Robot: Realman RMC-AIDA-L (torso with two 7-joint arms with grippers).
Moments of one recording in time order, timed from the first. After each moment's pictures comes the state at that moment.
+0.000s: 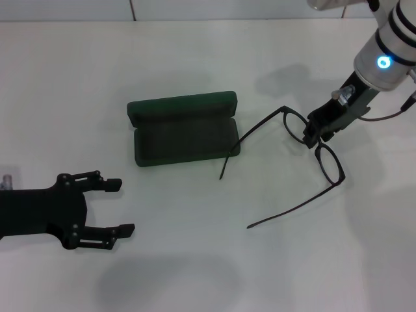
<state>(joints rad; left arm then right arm) -0.28 -2.01 0.84 0.81 2.00 1.67 -1.20 1.16 2.03 -1.16 -0.58 -2.68 -1.39 2.77</state>
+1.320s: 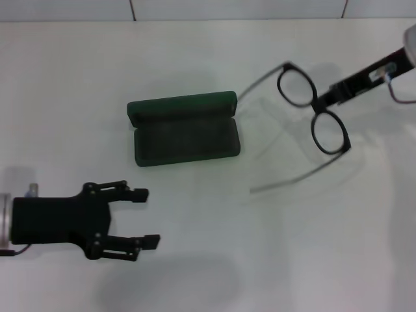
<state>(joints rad) -0.32 -2.03 0.84 0.73 1.99 1.73 -1.22 0.92 2.00 -0.97 -0.86 -2.44 -1.49 2.41</state>
